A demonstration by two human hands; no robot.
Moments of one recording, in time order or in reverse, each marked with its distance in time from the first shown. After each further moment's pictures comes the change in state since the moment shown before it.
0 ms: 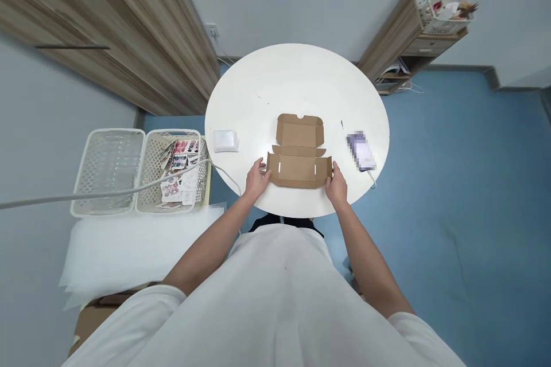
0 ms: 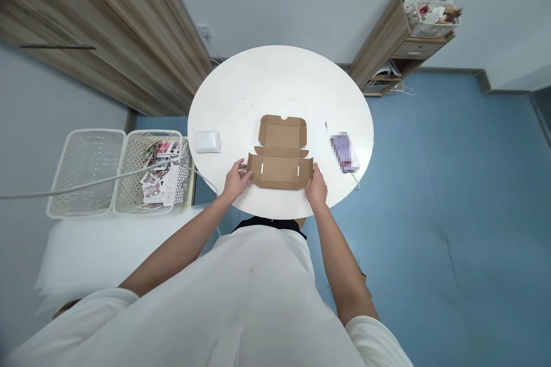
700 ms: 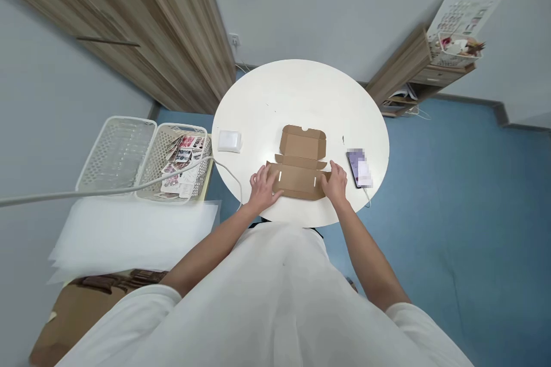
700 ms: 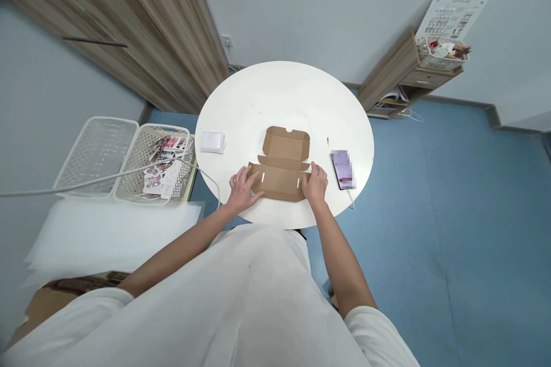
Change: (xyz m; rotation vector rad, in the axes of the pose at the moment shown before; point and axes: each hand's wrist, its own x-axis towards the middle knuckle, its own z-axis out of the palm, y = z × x) left_hand -0.035 0.028 0.019 0.544 0.021 0.327; right_hand 0.045 -0.012 -0.019 -0.116 0.044 -0.216
